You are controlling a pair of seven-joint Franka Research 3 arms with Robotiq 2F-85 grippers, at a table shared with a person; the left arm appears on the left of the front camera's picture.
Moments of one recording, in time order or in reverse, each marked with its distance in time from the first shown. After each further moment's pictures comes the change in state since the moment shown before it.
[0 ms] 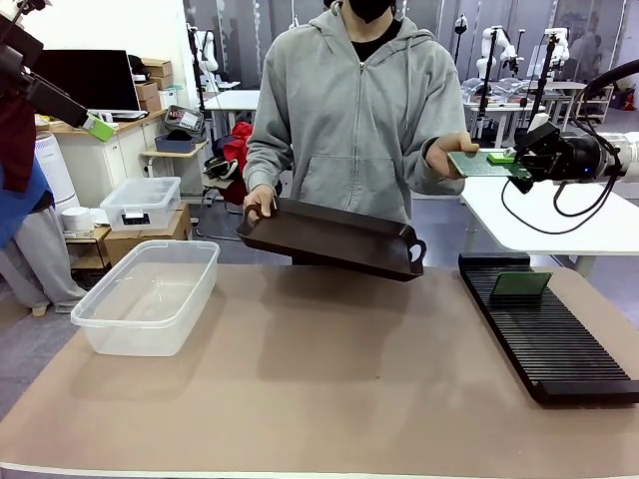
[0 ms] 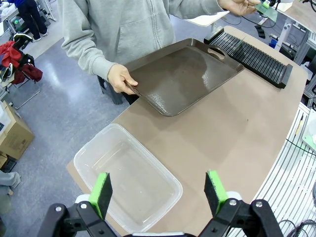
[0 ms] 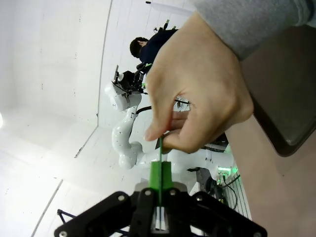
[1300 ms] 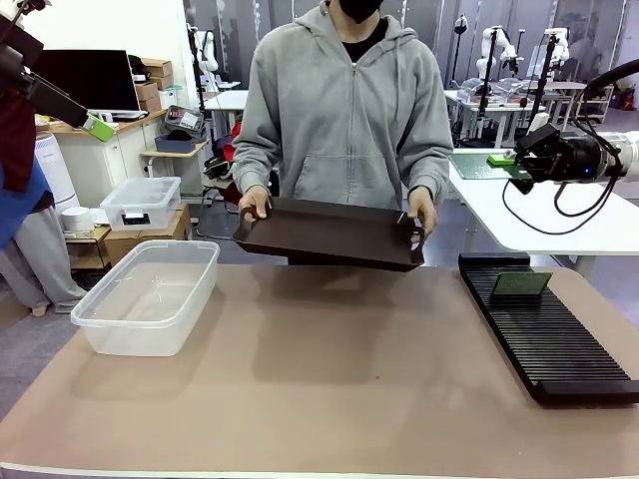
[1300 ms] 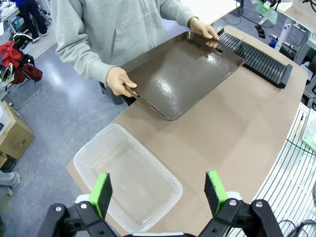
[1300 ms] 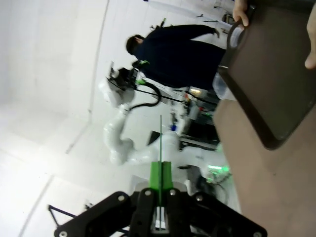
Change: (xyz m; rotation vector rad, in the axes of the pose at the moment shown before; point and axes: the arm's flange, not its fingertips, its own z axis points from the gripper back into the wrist) left arm 0.000 0.000 0.000 0.000 0.000 0.000; right arm -0.003 0.002 0.003 -0.062 0.023 0.065
